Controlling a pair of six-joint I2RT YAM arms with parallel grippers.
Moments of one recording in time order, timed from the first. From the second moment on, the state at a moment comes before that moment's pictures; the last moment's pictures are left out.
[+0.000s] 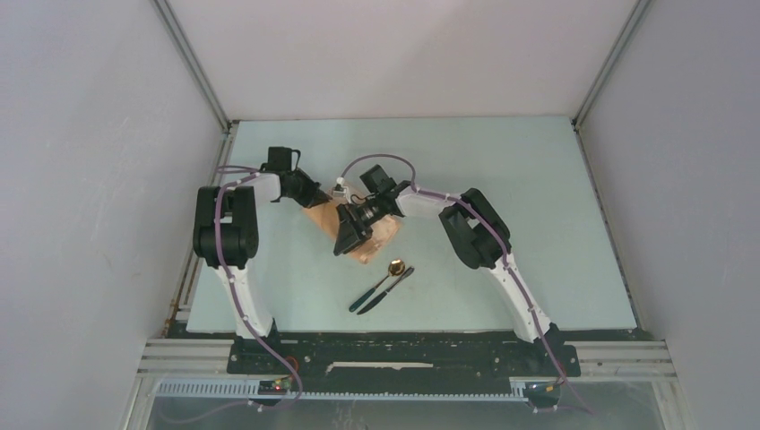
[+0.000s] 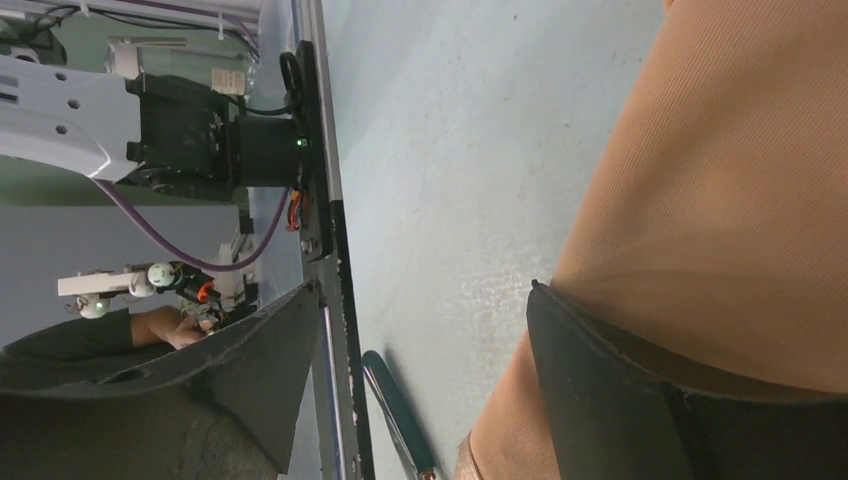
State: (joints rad) left arm -0.02 2.00 1.25 -0.25 0.37 -0.94; right arm 0.73 2.46 1.83 -0.30 -1.12 0.29
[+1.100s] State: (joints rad) left arm 0.09 1.83 0.69 0.49 0.54 -1.17; right arm 0.71 2.41 1.69 -0.09 -1.12 0.44
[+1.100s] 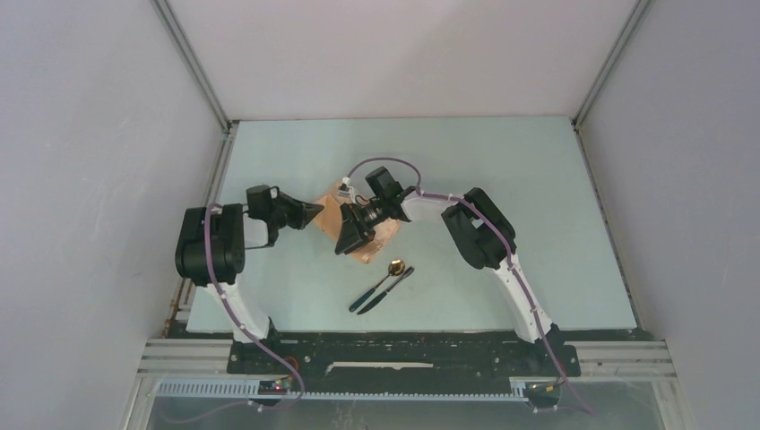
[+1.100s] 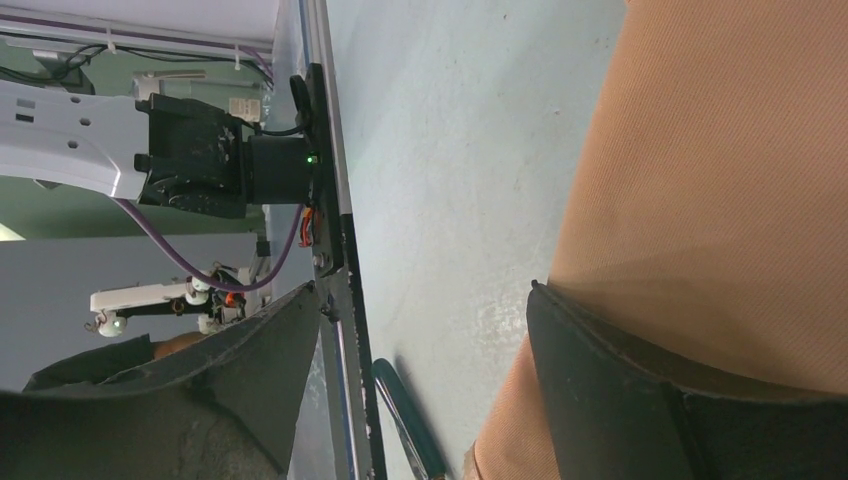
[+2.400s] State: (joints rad) left arm 0.15 1.93 0.66 0.65 0.61 -1.27; right arm 0.75 2.60 2.12 -0.34 -1.03 0.38
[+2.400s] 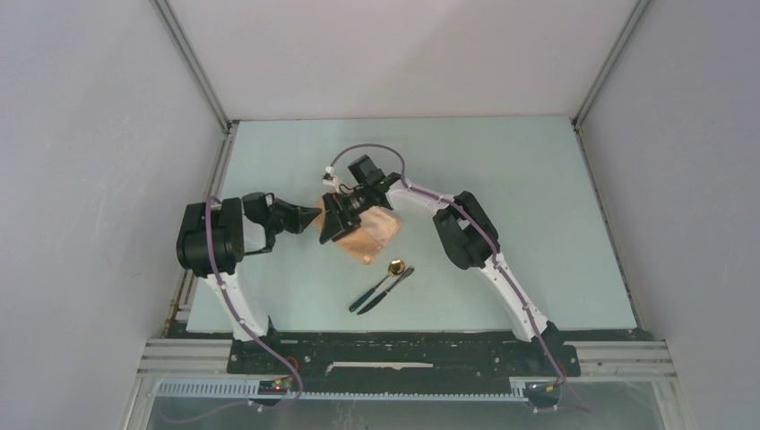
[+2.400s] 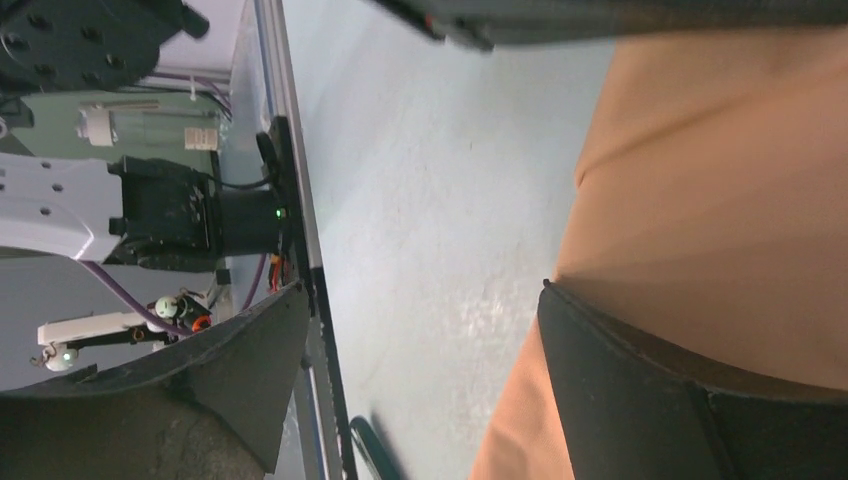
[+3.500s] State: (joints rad) left arm 0.14 1.69 0.81 0.24 0.57 -1.09; right arm 0.65 1.94 1.31 -0.27 -0.66 0.43
